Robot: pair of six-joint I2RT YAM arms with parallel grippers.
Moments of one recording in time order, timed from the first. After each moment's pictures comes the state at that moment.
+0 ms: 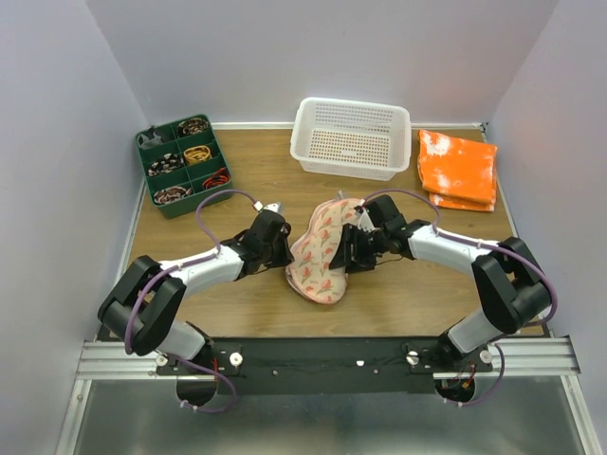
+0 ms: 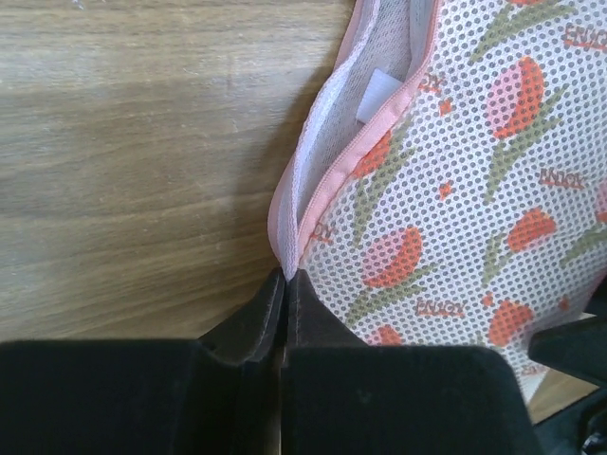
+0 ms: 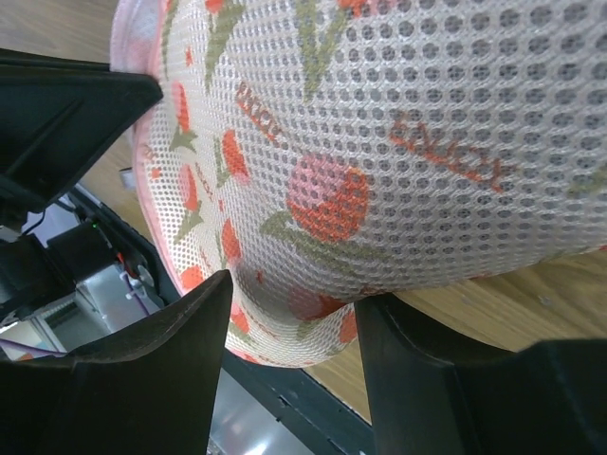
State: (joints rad) left arm -0.64 1.43 0.65 -0.04 0.01 -0.72; right arm 0.56 1.55 0.81 -0.24 -0.49 0.68
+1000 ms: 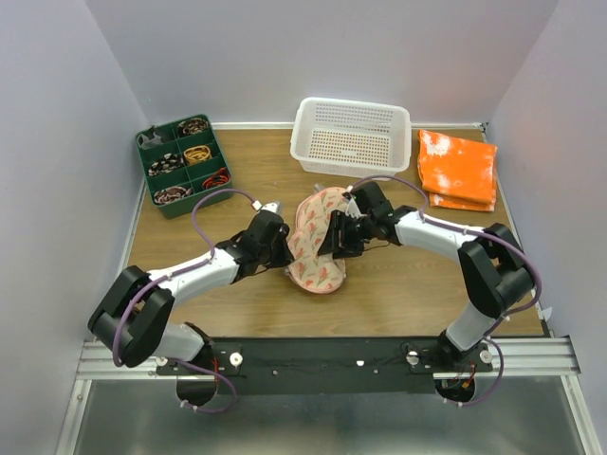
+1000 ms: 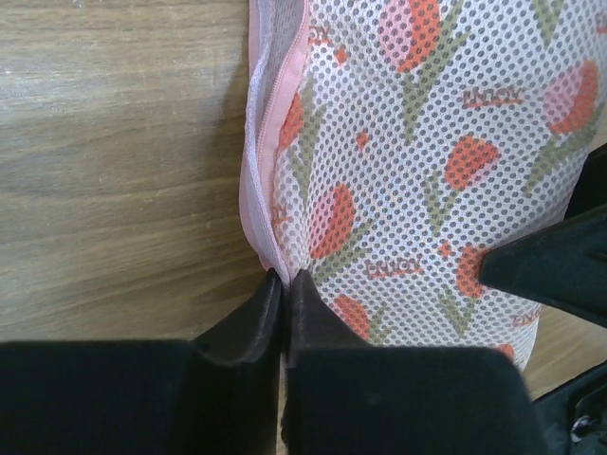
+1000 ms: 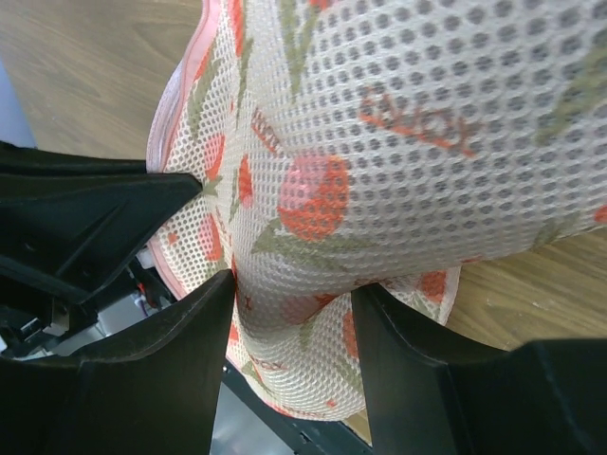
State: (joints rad) left arm -0.66 1.35 0.65 -0.09 0.00 -0.71; right arm 0.59 1.67 0.98 -0.25 -0.46 0.69
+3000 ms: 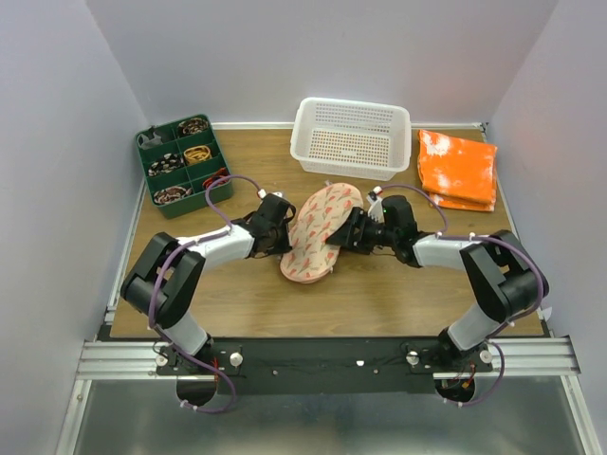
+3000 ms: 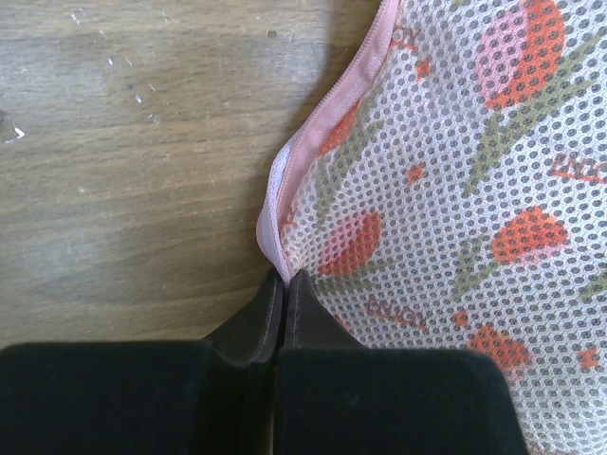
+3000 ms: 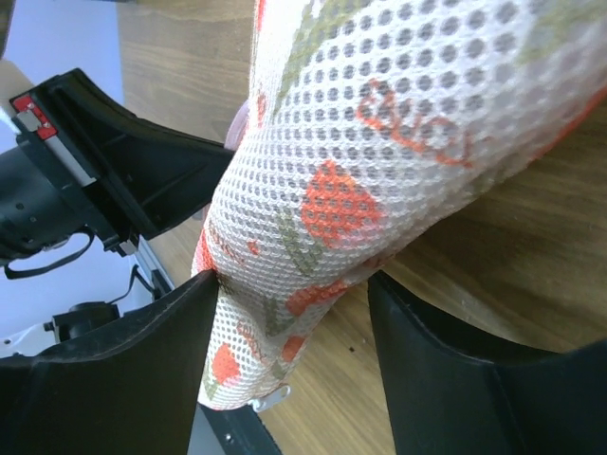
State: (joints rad) left arm -0.58 1.62 0.84 -0.18 -0.04 -0.62; right arm 0.46 1.62 0.65 0.38 -0.54 0.81
